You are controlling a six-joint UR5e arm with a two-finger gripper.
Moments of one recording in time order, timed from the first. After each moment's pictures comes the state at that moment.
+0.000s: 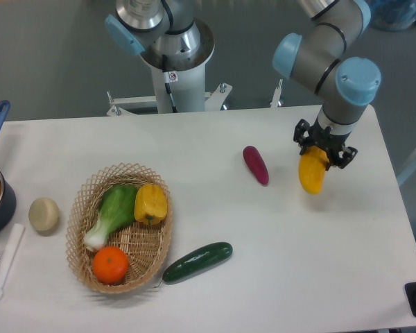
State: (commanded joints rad) arm 2.90 -1.92 -1.78 -1.05 1.58 1.50
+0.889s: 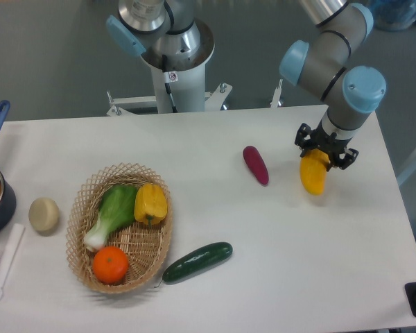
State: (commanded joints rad) arm 2.89 -1.98 -1.76 -1.04 1.58 1.43
